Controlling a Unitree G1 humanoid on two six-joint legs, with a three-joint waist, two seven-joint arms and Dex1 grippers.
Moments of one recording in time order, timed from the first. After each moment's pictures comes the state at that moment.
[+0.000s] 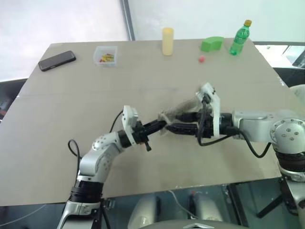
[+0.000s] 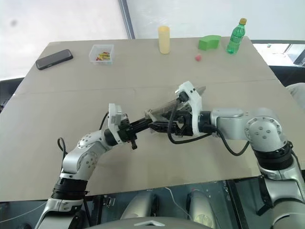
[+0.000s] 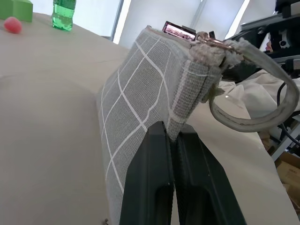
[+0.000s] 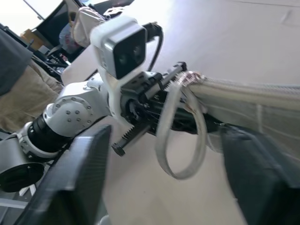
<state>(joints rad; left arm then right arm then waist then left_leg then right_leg) -0.23 0.39 -0.01 -0.07 -0.58 0.35 -0.98 -0.65 -0.60 0.13 -0.39 1.50 1.17 0.09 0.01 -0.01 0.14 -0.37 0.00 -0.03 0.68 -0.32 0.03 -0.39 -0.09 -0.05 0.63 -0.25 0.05</state>
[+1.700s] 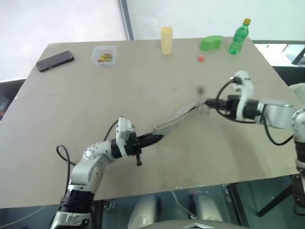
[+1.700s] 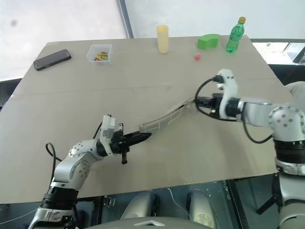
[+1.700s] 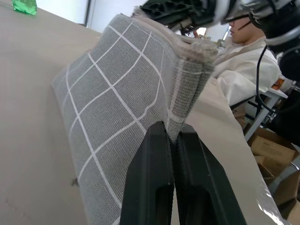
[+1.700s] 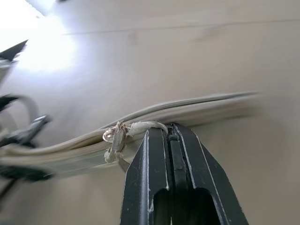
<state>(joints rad) -0.12 0.48 0.00 -0.08 -0.59 0.27 -1.18 -0.64 -0.76 -0.10 -0.09 1.31 1.19 0.03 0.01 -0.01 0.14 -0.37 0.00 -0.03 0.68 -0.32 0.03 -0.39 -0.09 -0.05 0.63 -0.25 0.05</state>
